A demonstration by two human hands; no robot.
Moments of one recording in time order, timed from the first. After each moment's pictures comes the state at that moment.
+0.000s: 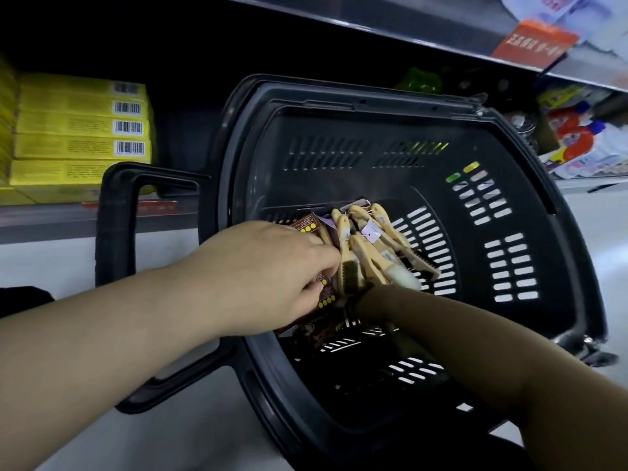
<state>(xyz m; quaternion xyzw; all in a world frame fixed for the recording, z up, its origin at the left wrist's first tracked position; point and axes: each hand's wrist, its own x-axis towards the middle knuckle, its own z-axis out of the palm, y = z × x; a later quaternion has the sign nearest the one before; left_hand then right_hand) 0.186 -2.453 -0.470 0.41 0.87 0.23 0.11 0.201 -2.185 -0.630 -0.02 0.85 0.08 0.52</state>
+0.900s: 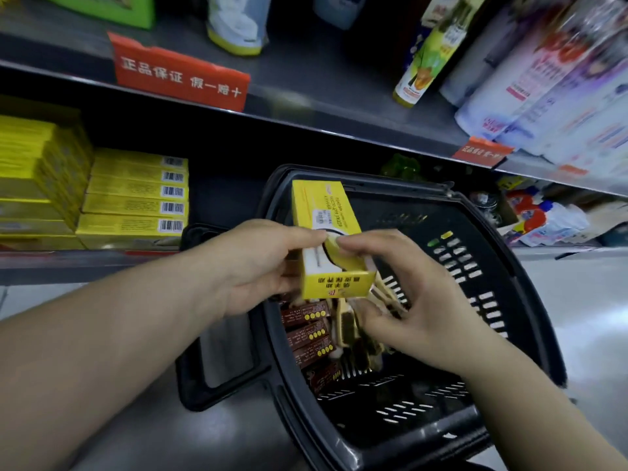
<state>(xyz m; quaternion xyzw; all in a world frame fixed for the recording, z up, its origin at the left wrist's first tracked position) 0.171 -2.481 -0.415 -0.10 0.49 0.79 0.37 0.218 -2.292 -0.390 -0.28 0.88 -0.37 0.03</state>
